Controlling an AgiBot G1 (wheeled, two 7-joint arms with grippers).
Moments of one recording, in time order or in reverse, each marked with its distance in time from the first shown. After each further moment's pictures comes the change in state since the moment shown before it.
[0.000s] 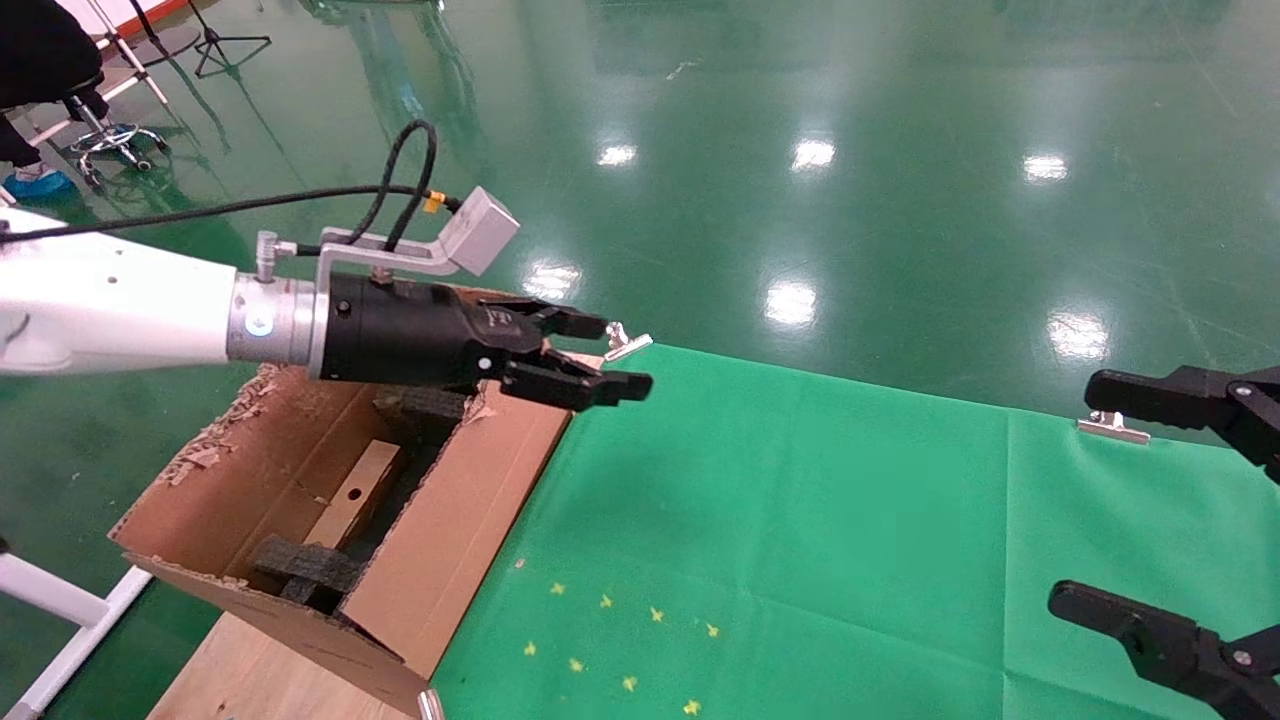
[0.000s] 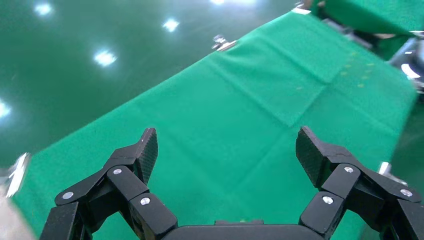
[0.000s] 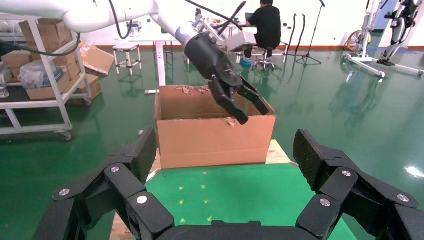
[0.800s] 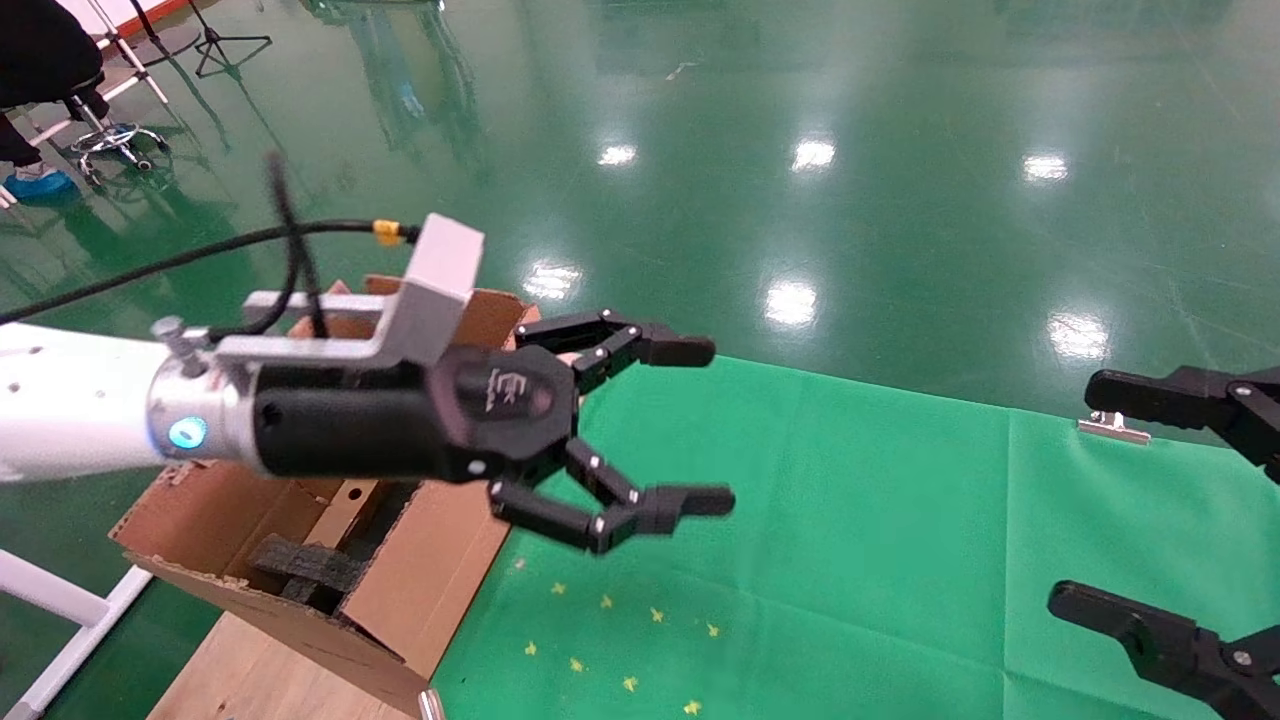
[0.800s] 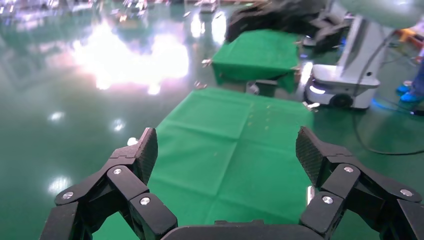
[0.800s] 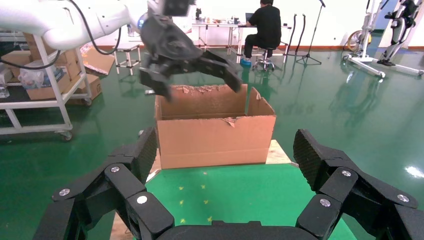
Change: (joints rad) left arm 0.377 -0.073 -0.328 -0.413 -0.329 0.091 0.231; right arm 0.000 0.000 0.000 0.000 0.000 0.000 0.000
